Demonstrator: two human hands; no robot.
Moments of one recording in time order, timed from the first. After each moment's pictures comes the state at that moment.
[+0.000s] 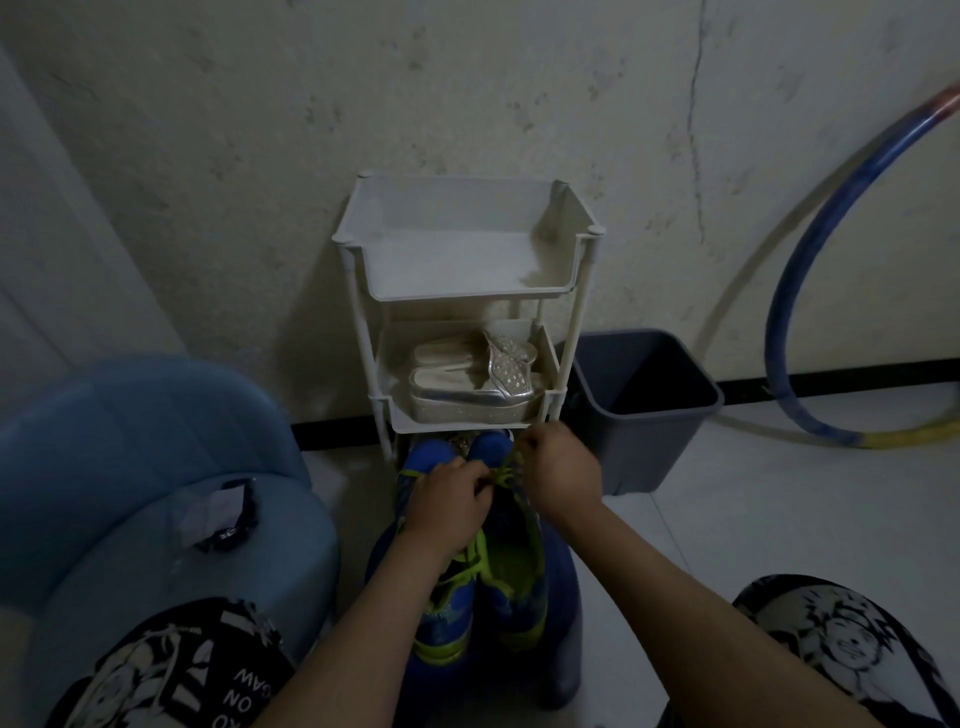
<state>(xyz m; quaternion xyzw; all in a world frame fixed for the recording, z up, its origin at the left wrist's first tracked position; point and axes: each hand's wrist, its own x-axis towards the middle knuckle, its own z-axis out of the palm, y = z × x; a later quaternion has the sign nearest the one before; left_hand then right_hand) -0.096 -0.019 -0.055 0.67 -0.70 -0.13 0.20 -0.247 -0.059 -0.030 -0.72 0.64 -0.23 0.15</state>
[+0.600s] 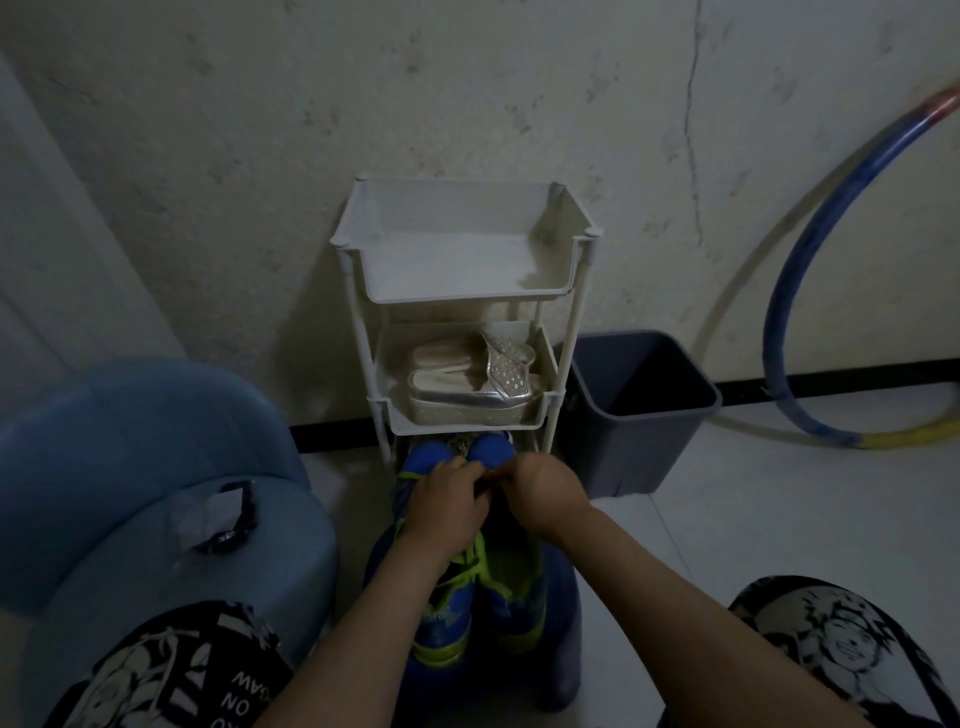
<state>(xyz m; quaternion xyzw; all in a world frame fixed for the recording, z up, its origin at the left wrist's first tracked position) -0.098 -0.019 -0.052 0.67 -0.70 -0.13 0.20 -0.241 -0.058 -0.043 -0.83 0.53 -0.07 0.14</state>
